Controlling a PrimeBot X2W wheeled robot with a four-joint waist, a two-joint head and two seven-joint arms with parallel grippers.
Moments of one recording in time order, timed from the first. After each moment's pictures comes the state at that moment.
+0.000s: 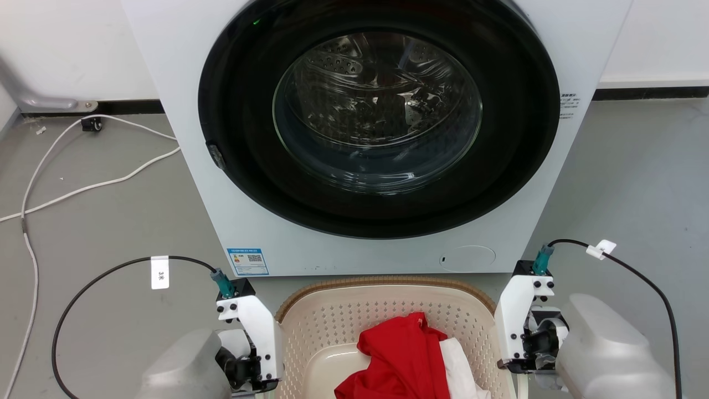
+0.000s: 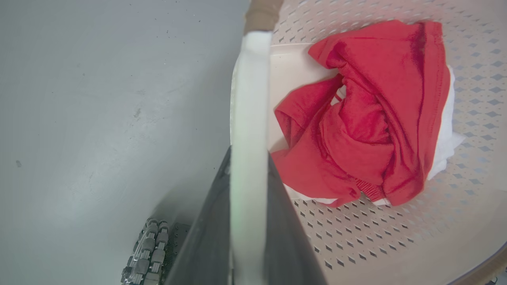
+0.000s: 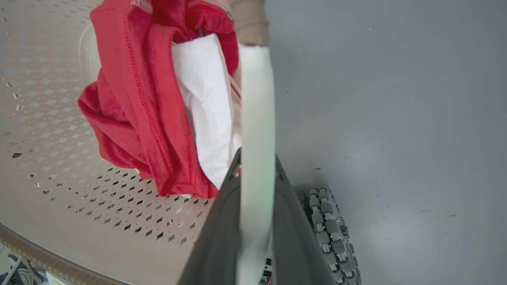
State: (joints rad) left arm -0.69 0.18 -0.99 1.23 -1.29 -0.13 0.51; right arm -0.72 -0.07 0.44 1.29 0.62 0.13 0.77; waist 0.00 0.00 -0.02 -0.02
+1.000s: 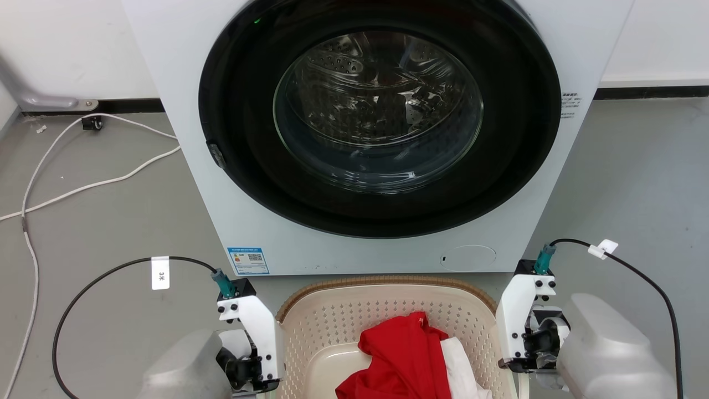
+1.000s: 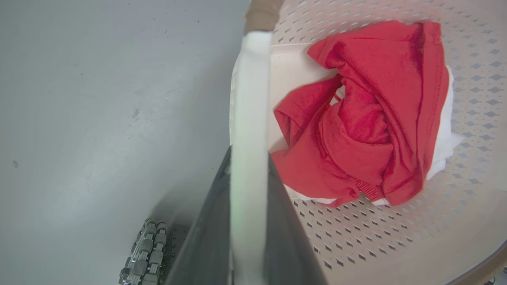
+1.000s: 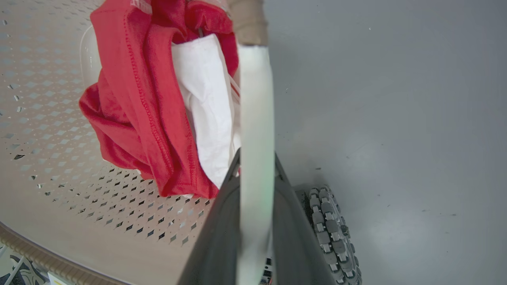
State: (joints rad) left arm -0.69 0.17 -1.01 1.23 -1.31 -0.13 0.51; right arm -0.72 -0.07 0.41 1.29 0.60 0.13 0.77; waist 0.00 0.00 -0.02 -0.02
